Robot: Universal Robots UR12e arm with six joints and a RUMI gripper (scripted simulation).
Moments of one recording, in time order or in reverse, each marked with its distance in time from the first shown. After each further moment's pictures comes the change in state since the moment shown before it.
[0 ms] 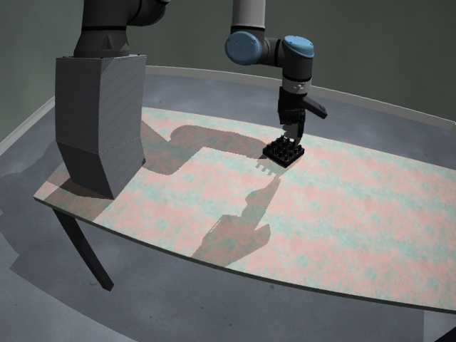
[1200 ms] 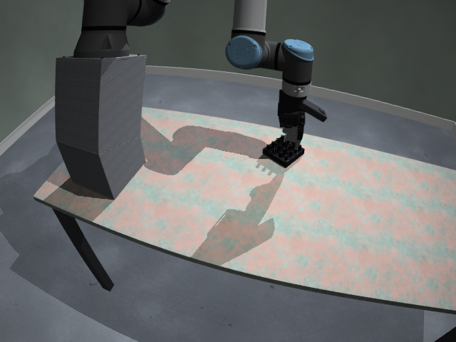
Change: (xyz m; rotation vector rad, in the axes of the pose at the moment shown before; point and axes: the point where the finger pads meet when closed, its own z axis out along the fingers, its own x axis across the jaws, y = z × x) arm 0.000 0.000 0.012 0.000 0.000 0.000
